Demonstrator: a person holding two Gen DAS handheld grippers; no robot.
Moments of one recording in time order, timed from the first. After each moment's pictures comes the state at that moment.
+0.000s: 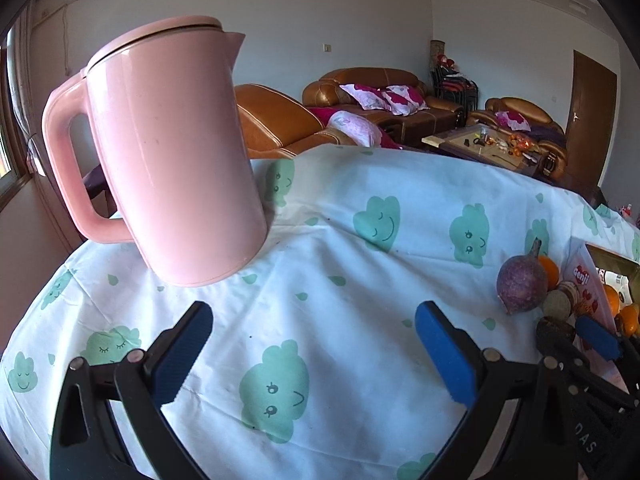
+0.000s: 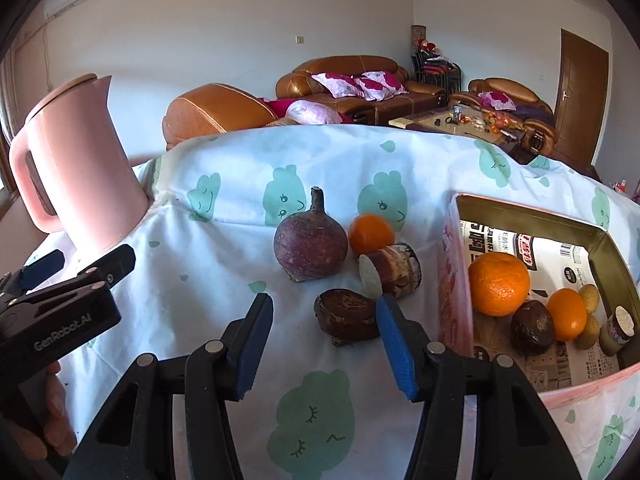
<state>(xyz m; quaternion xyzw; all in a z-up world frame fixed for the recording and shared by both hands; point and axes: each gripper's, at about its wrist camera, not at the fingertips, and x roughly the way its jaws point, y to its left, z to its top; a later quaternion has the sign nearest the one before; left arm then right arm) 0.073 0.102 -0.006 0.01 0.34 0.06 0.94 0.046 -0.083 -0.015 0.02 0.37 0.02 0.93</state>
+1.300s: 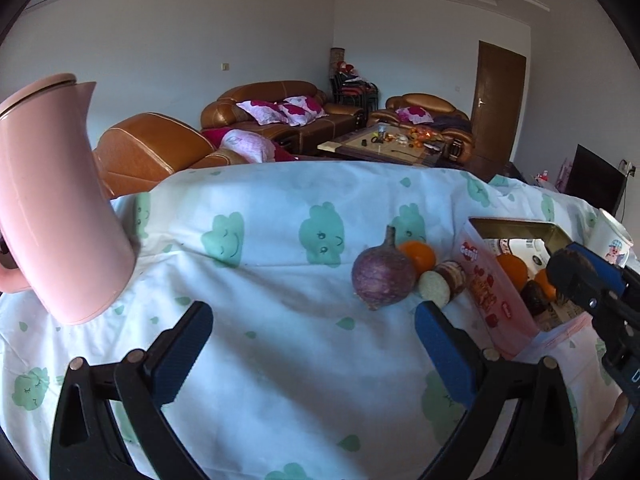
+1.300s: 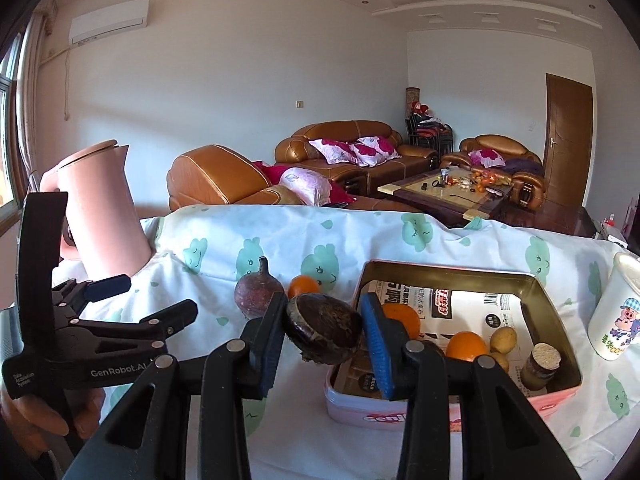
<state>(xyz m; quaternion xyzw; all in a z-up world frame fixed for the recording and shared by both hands) 0.067 0.026 0.000 0.03 0.32 -0.14 0.94 -0.020 -0.150 0.031 0.02 0.24 0.02 0.97</state>
